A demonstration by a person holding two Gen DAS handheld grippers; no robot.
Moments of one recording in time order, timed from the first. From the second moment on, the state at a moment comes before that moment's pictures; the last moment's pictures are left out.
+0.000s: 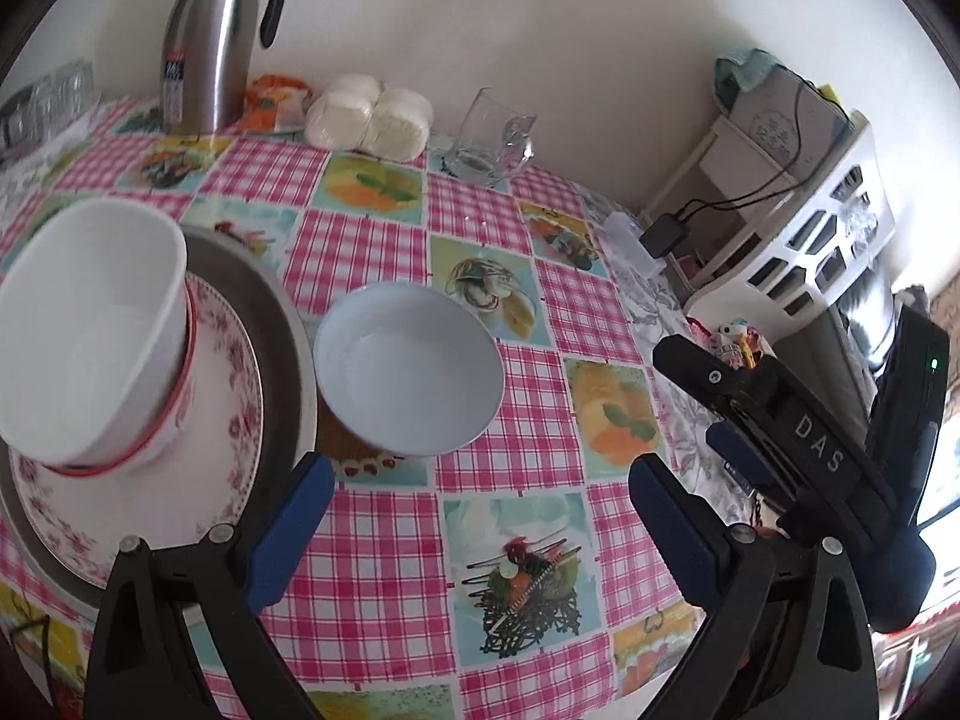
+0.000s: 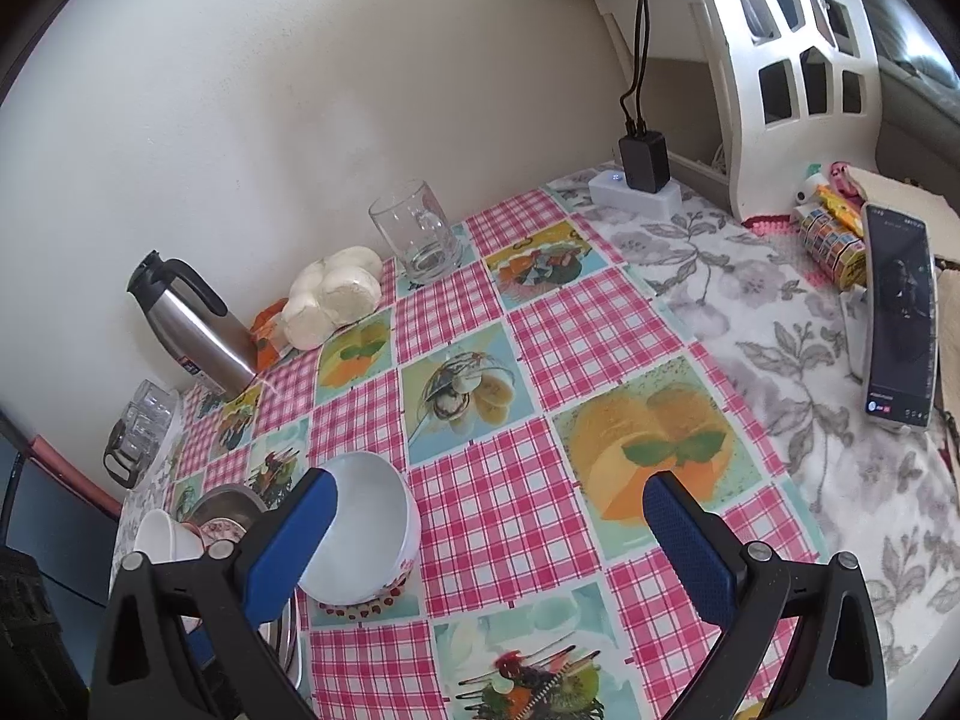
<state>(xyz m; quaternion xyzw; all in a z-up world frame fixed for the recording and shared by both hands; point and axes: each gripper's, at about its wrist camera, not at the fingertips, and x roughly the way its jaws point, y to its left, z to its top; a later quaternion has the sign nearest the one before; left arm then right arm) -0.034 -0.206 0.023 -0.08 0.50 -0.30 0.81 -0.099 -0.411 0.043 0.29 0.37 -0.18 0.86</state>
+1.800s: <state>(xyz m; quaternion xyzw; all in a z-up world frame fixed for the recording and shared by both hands) -0.008 -0.199 -0.042 -0.22 0.57 -0.14 0.78 -0.039 -0.387 -0.056 0.37 0.47 -0.08 0.80</state>
